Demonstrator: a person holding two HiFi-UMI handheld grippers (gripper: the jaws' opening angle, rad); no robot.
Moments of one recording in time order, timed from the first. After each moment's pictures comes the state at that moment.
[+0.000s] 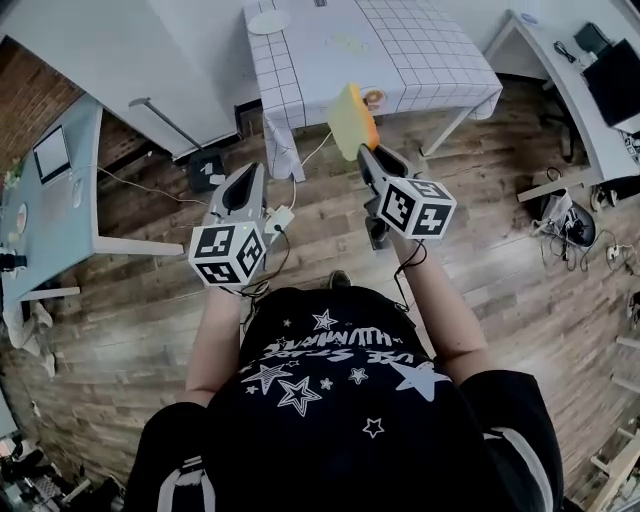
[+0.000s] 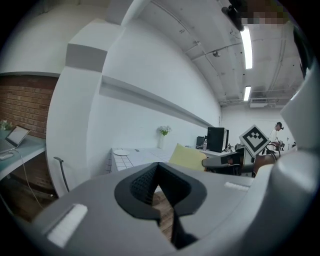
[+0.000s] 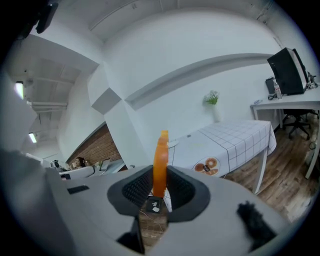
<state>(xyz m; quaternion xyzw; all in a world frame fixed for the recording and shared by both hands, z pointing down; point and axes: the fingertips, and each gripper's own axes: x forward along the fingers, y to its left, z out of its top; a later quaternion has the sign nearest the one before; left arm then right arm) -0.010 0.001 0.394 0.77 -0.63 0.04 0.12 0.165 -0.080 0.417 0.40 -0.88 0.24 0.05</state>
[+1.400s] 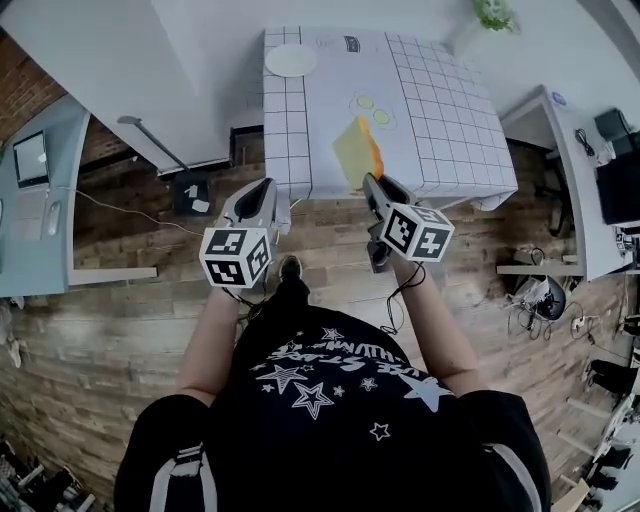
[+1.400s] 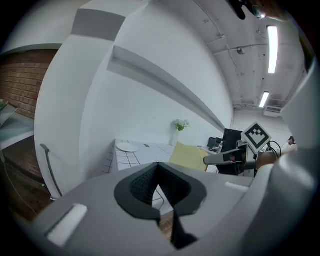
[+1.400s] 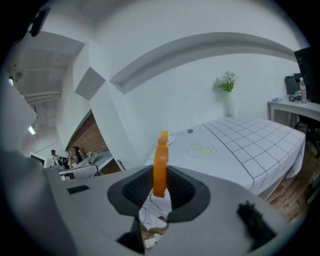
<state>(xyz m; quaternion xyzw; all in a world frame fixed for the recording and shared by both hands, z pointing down) -0.047 -0.148 0.453 0.74 -0.64 0.02 0.18 0.124 -0.236 0.455 0.37 -0.89 0.24 0.13</state>
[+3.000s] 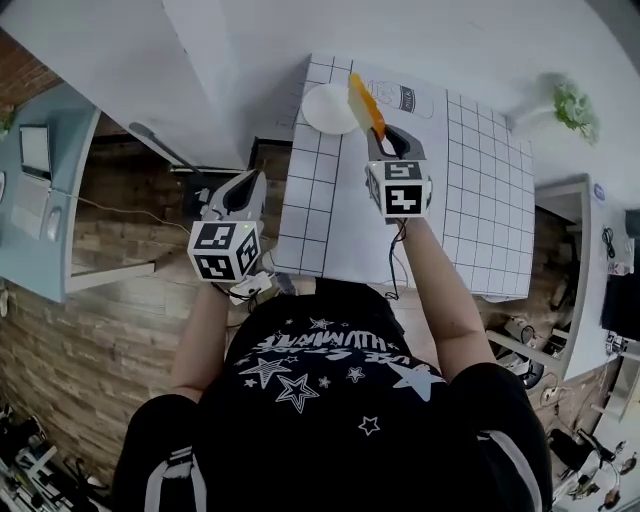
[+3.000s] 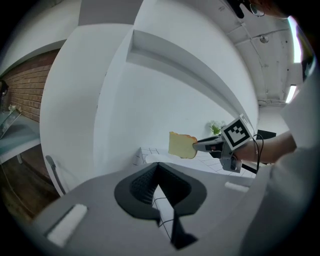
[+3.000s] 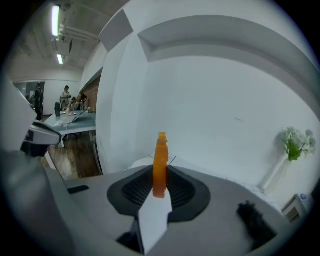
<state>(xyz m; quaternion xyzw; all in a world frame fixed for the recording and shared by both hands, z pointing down) -0.199 -0.307 0.461 0.66 -0.72 0.03 0.20 -0.077 -0.496 0.445 0.30 -0.92 -0.03 0.27</state>
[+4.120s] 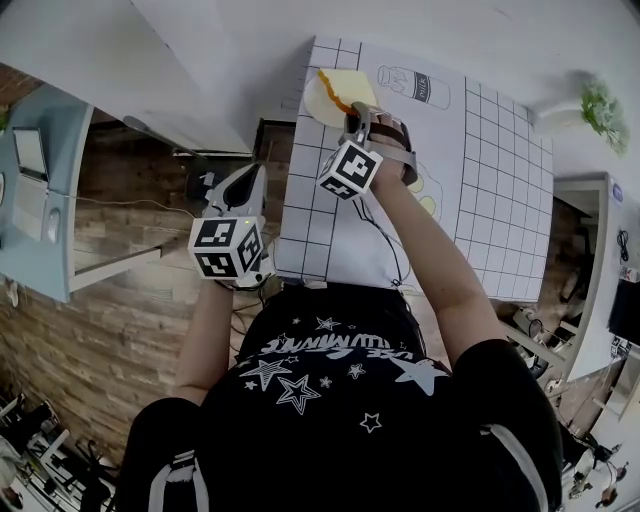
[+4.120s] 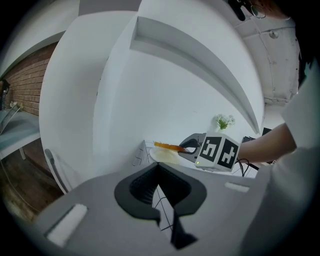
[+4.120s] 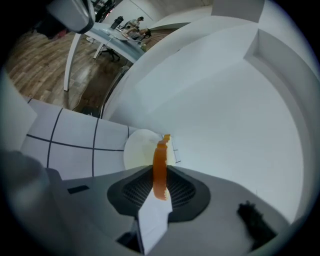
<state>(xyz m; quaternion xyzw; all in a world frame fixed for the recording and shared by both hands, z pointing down) -0.211 -0.334 0.491 0.64 -0.73 0.05 0.24 -0.154 -0.521 0.541 0.18 -0.76 -0.41 0.47</state>
